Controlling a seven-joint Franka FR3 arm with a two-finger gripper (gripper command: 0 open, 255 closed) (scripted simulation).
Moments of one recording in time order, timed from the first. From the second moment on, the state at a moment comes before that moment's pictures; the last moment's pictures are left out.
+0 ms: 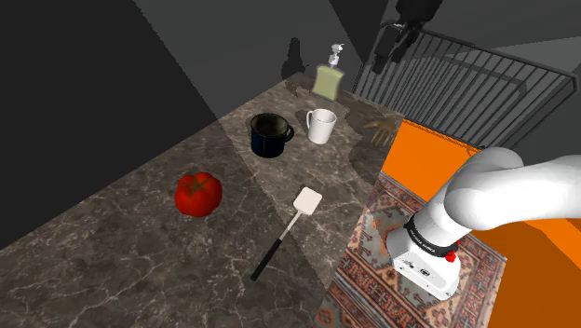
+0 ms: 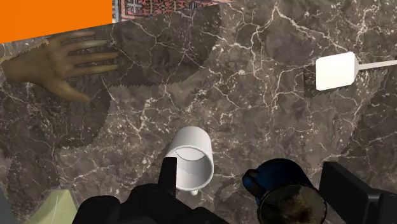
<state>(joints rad) -0.02 -0.81 0.06 -2.31 -0.03 1.59 -0.03</state>
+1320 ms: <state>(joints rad) -0.05 -0.38 0.08 -2.52 -0.06 2.26 0.04</state>
